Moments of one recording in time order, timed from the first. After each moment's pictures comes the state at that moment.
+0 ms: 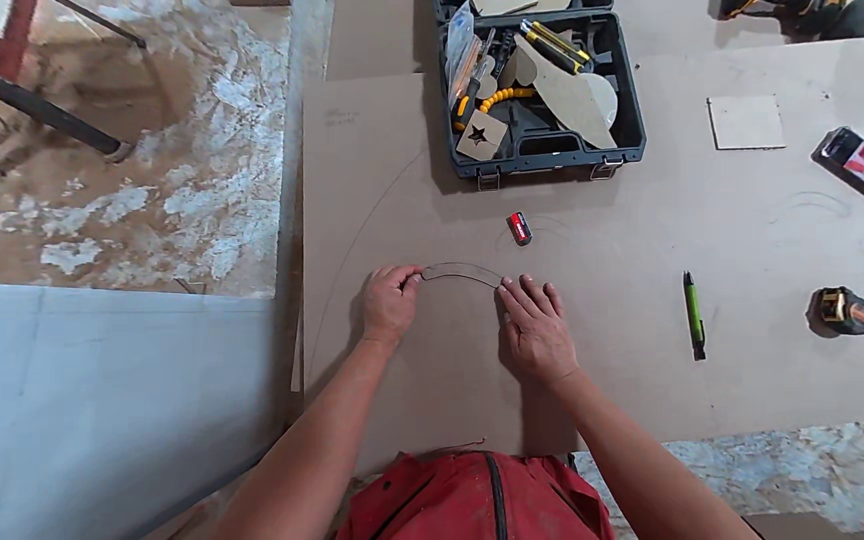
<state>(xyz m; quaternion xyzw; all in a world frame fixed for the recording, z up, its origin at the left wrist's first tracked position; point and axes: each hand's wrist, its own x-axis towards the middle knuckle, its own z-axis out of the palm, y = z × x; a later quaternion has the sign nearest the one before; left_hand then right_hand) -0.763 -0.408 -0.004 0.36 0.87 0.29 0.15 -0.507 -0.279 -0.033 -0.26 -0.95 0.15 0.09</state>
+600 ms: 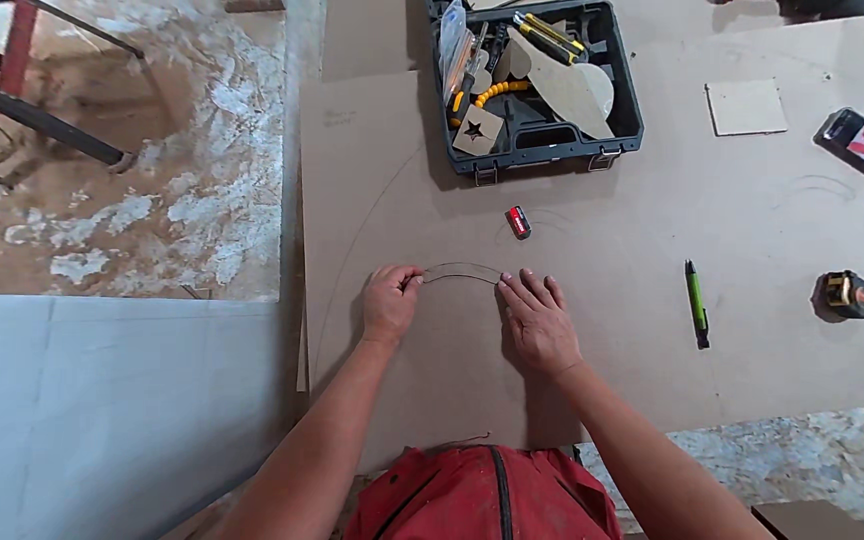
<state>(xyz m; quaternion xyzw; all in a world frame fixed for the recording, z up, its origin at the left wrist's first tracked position) -0.764 -0.413 -0.004 0.37 0.87 0.30 0.16 -0.506 -0.278 -0.032 -0.26 -0.95 0.16 0.10</state>
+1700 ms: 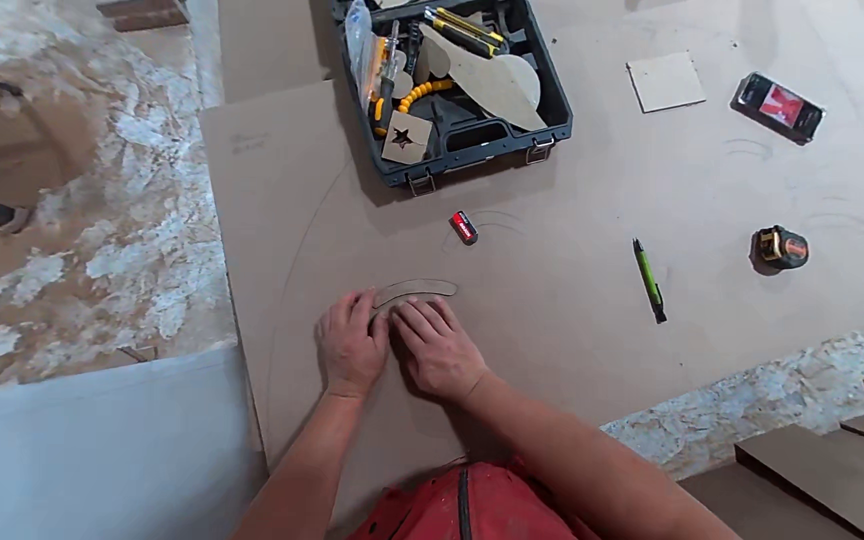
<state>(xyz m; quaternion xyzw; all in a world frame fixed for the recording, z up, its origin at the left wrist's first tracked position) -0.742 -0.421 -0.021 0.50 0.84 0.19 0.03 -0.579 -0.341 -0.027 -0.20 -0.96 0.17 0.12</state>
